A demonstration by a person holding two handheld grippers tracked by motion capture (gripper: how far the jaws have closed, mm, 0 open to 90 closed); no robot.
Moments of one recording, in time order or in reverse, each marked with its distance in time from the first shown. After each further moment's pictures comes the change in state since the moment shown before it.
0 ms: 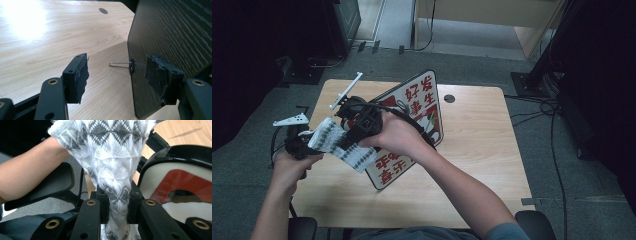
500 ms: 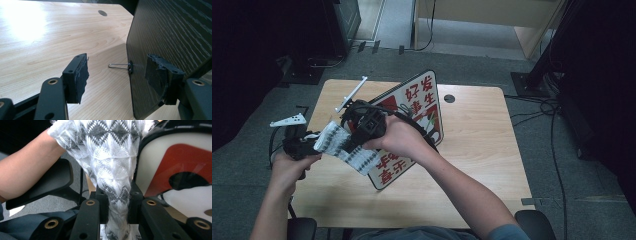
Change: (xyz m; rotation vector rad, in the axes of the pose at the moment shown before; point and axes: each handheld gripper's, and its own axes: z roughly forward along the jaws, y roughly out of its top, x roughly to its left) left arm 0.001 -0.001 -0.003 -0.016 -0.009 -0.004; right arm -0.008 -0.011 0.007 0.014 0.021 0.042
